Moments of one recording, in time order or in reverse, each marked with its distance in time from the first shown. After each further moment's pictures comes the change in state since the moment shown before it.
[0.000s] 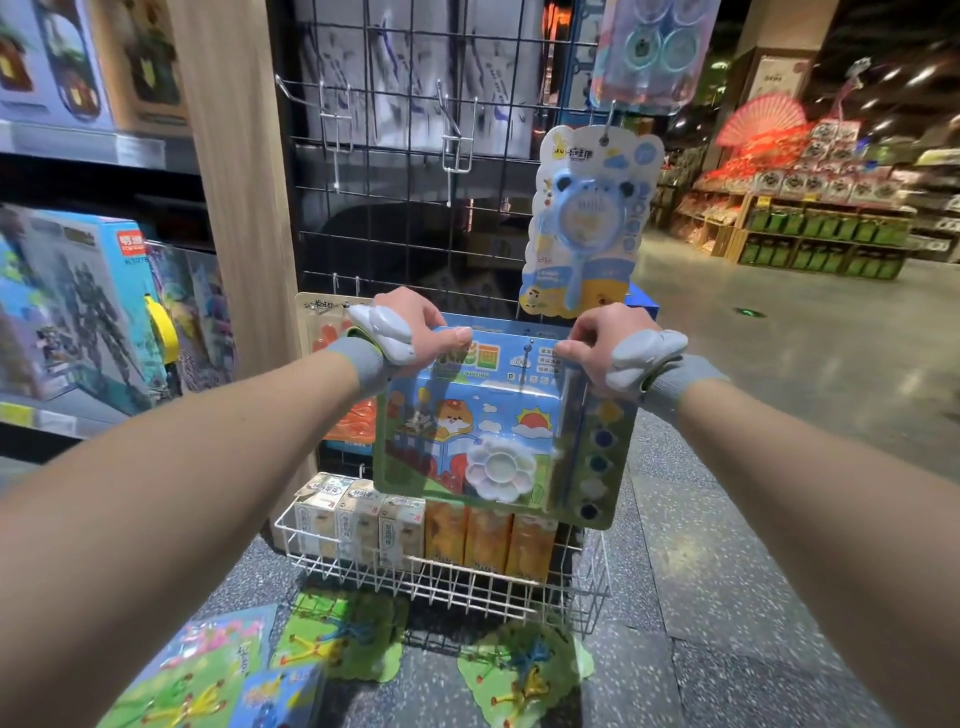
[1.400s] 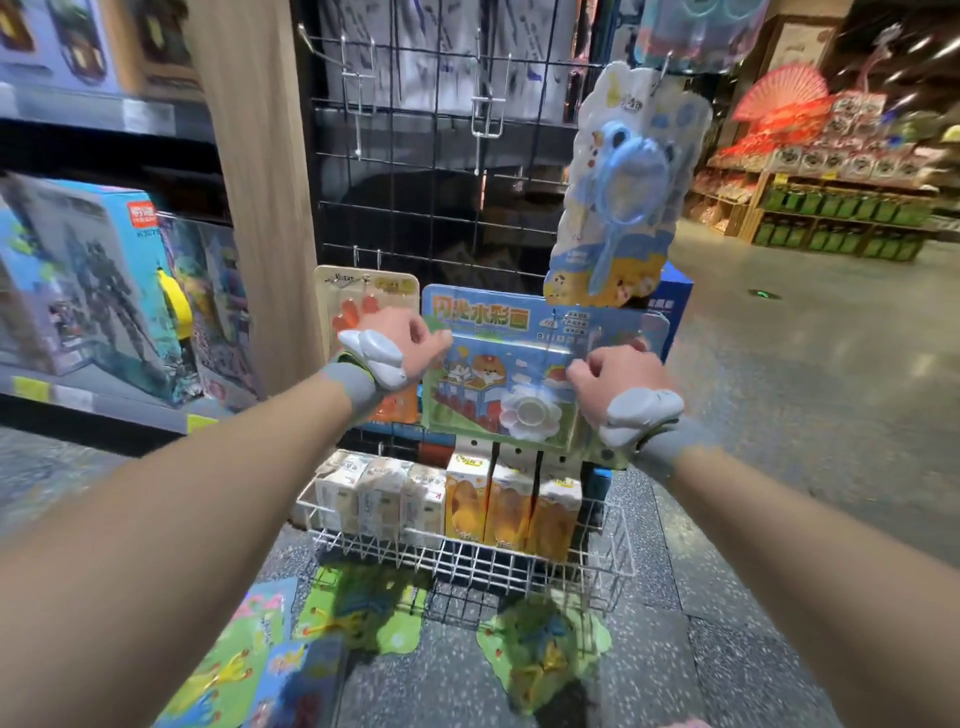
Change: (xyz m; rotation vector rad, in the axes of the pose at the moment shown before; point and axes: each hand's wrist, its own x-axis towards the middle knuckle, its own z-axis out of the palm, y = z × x) left_hand -0.026 -0.044 0.016 -0.039 -0.032 -0.073; right_hand -0.025 -0.010 0.066 -0.022 0.028 0.155
